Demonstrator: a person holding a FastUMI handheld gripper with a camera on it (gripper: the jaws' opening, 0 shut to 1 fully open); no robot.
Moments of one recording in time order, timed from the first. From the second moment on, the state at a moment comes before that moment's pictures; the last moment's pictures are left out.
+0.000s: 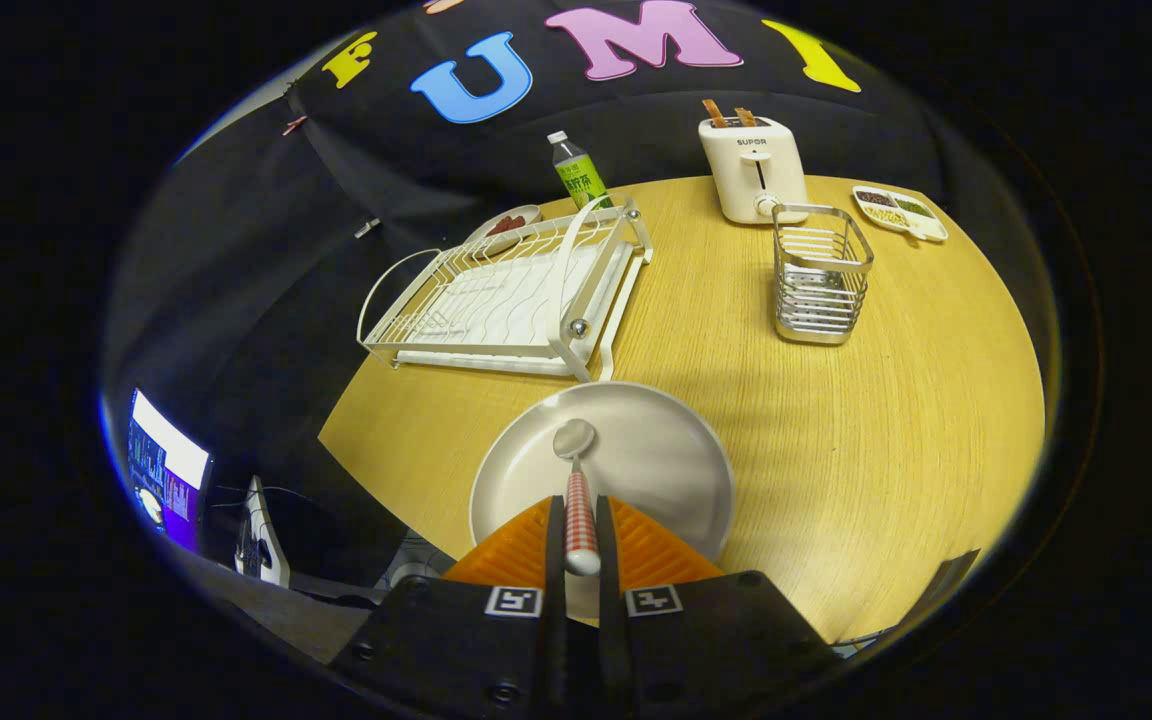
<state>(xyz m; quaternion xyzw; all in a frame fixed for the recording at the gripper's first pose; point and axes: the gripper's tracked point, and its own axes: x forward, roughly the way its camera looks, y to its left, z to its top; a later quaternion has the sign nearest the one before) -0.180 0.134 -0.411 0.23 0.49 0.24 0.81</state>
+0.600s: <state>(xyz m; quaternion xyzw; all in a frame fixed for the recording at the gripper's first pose) -0.185 0.121 -0.453 0.16 0.54 0.20 0.80</state>
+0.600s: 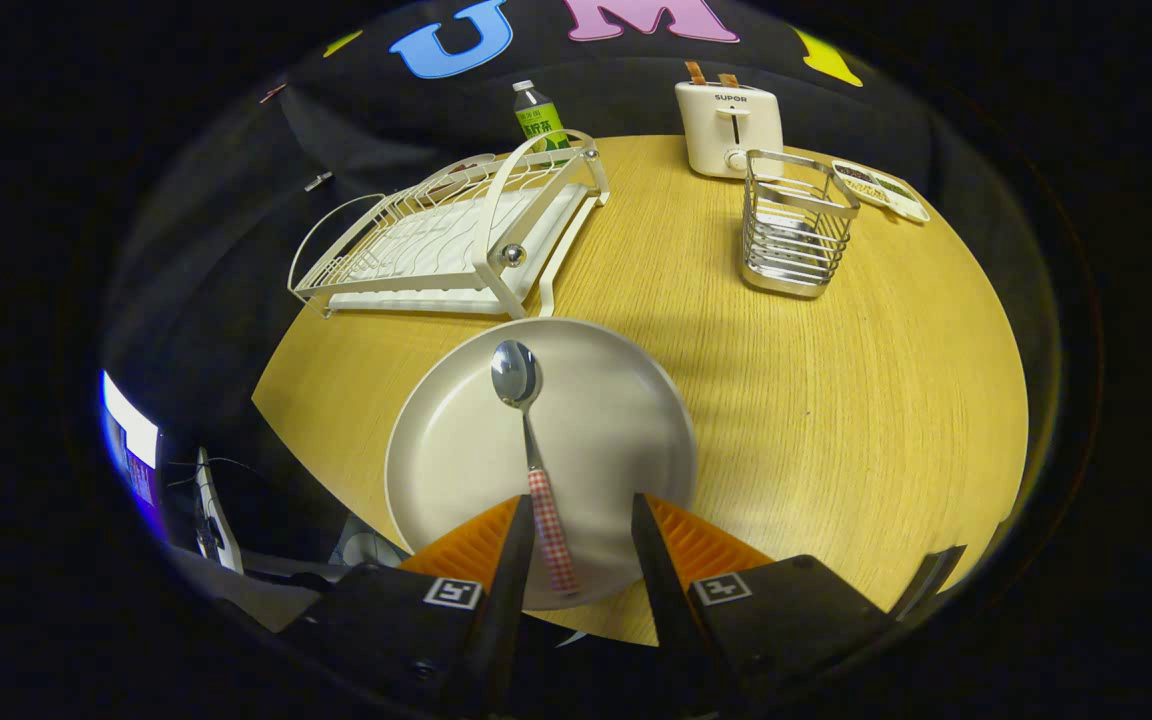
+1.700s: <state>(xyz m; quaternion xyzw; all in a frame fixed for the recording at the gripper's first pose) 0.011 -0.012 -0.073 0.06 0.12 0.08 0.99</state>
